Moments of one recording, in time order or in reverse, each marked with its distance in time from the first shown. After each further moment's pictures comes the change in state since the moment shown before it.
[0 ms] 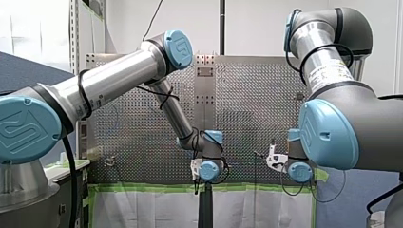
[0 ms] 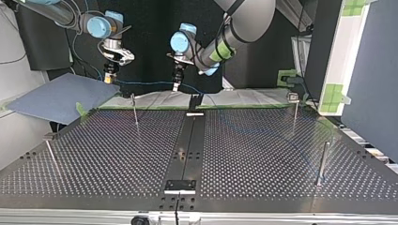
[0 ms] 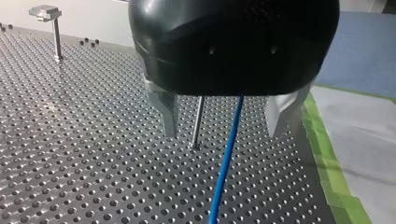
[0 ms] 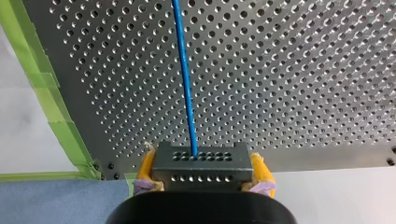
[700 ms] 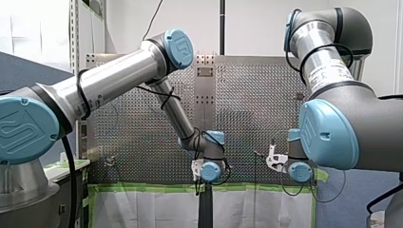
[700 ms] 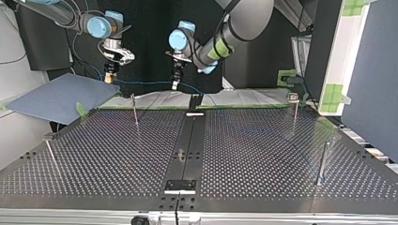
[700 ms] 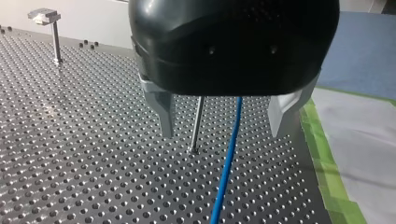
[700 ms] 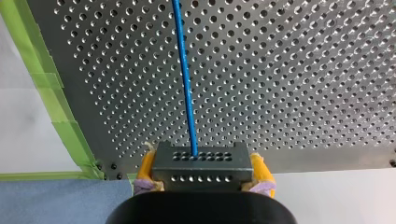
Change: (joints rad) left arm -0.014 -0.001 -0.001 0.001 -0.021 -0.005; right arm 0.002 -0.001 0.001 0.008 -0.001 0.000
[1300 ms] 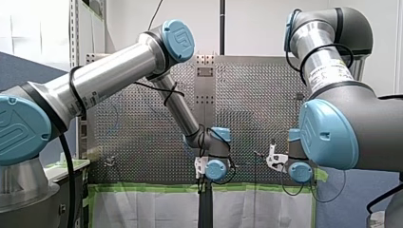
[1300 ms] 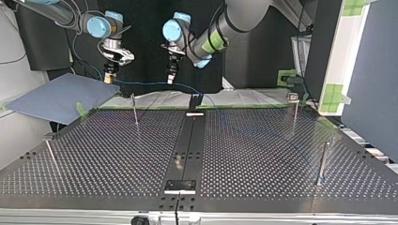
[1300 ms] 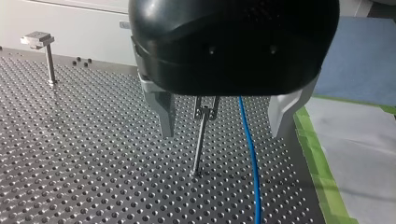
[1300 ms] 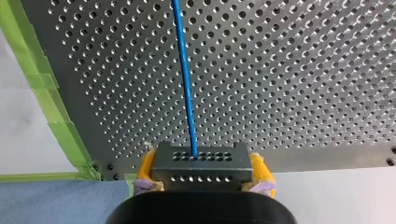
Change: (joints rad) left arm -0.066 0.037 -0.024 -0.016 -0.073 0.046; right arm -0.002 0.000 0.000 -0.009 -0.002 0.002
